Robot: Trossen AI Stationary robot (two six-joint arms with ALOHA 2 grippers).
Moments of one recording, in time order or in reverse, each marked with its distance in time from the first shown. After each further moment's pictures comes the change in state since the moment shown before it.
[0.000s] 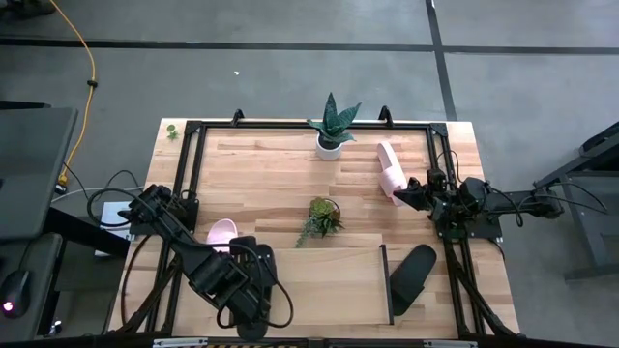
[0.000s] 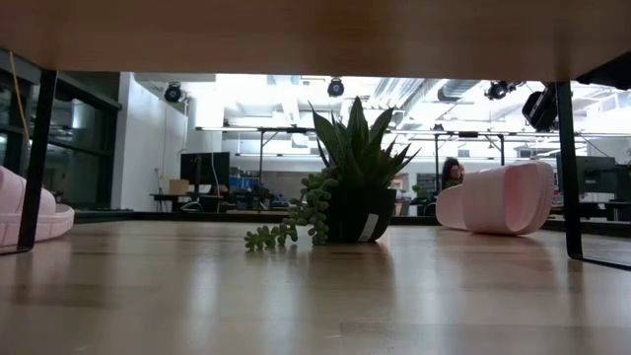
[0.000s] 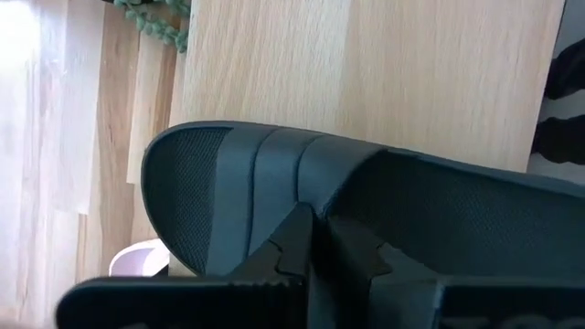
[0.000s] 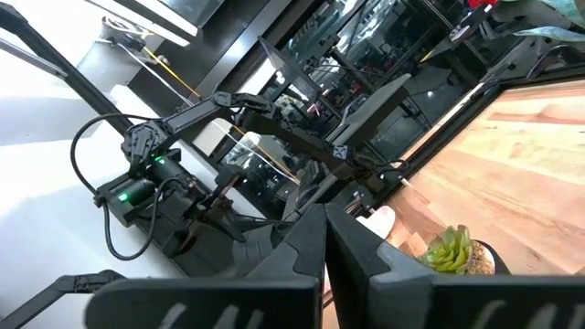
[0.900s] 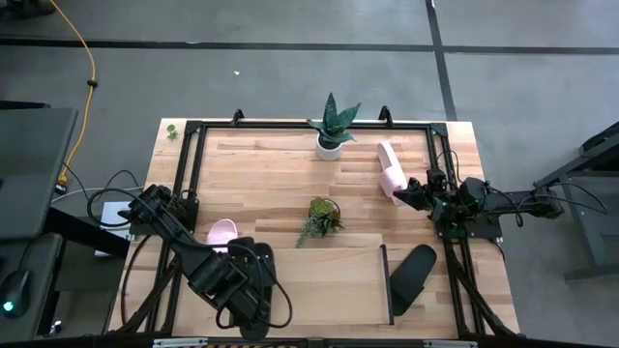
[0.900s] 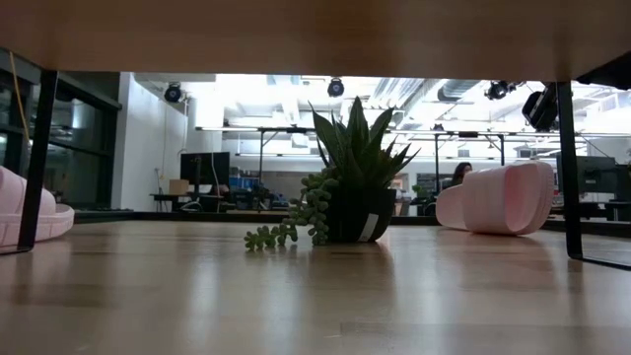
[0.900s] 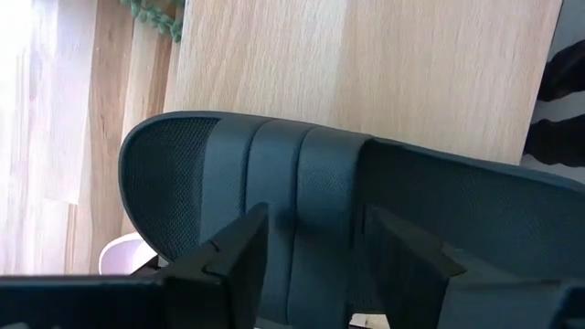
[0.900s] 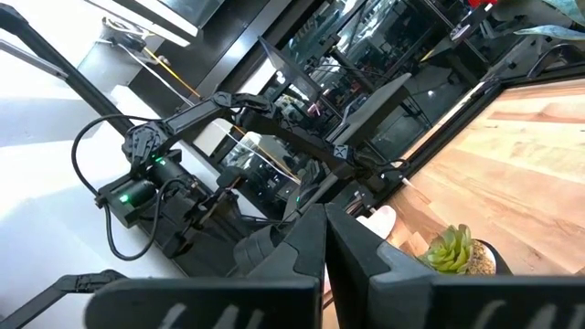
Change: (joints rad) left arm -0.001 0.000 0.000 -0.001 0.007 -0.032; right arm 0.000 0.000 0.000 0.000 -0.001 0.004
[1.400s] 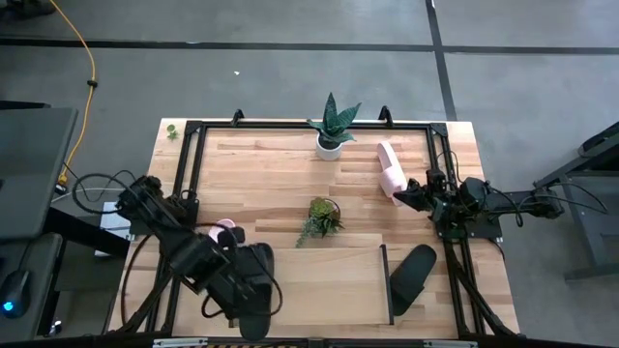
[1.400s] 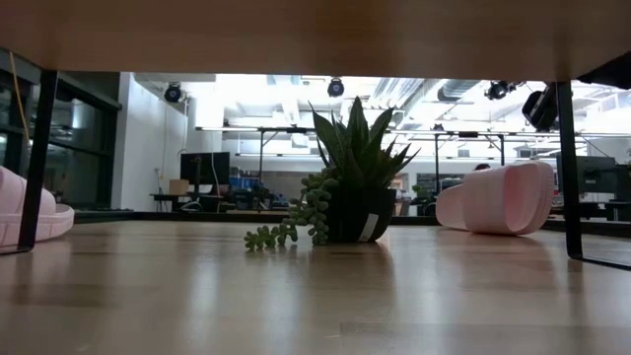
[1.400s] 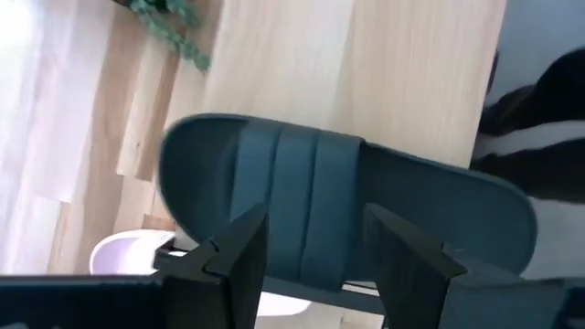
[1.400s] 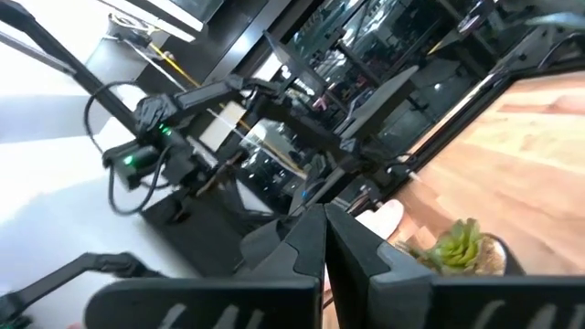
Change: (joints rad) left arm 0.001 -0.116 0.000 0.006 -0.016 -0.052; right arm 0.000 0.000 0.000 0.000 -0.029 0.015
